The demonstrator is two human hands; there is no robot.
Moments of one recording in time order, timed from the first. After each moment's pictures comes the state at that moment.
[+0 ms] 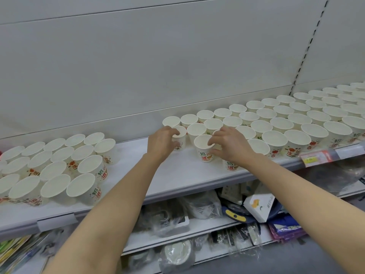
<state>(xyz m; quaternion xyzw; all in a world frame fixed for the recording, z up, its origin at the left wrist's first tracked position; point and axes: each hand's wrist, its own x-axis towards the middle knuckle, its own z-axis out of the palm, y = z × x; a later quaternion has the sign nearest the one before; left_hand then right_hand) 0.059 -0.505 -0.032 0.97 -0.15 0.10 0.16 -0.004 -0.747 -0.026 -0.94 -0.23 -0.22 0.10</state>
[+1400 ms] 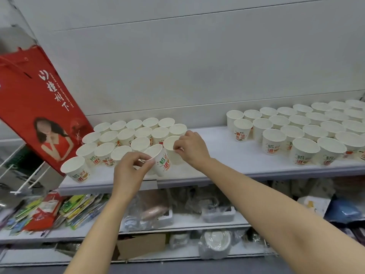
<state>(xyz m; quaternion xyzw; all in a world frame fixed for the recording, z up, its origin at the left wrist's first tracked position) -0.138 -0.230 -0.007 0.87 0.04 0.19 0.45 -0.025 -0.419 -0.029 -0.92 -0.29 -0.20 0.18</state>
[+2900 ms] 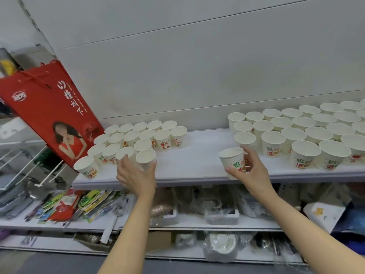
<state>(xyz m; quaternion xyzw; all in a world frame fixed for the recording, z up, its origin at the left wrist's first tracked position) -0.111 -0.277 -0.061 0.82 0.34 0.33 0.31 -0.110 -0.586 -0.055 -0.79 -0.04 -0.10 0.61</state>
